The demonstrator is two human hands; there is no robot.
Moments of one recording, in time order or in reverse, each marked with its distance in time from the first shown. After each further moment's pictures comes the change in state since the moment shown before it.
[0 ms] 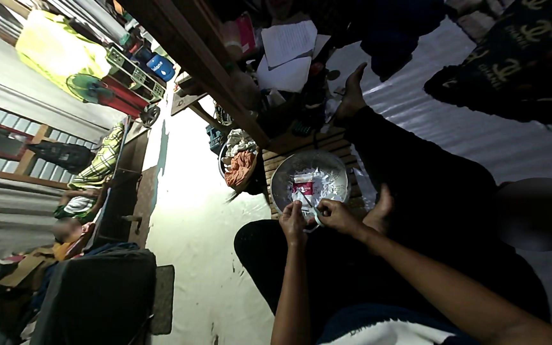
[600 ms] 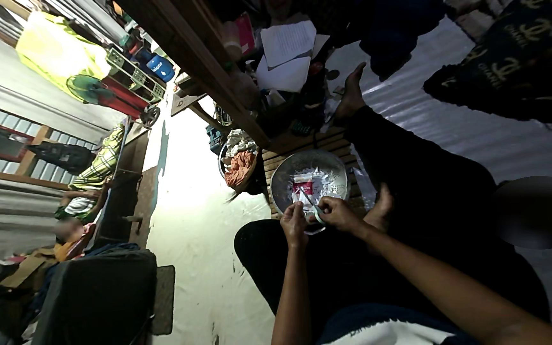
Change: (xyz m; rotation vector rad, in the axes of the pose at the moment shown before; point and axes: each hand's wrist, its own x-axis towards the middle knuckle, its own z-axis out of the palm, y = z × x) left_hand -0.004 -0.002 -0.002 0.008 -0.030 -0.001; right_hand 0.001 -0.003 -0.004 0.014 0.030 0.007
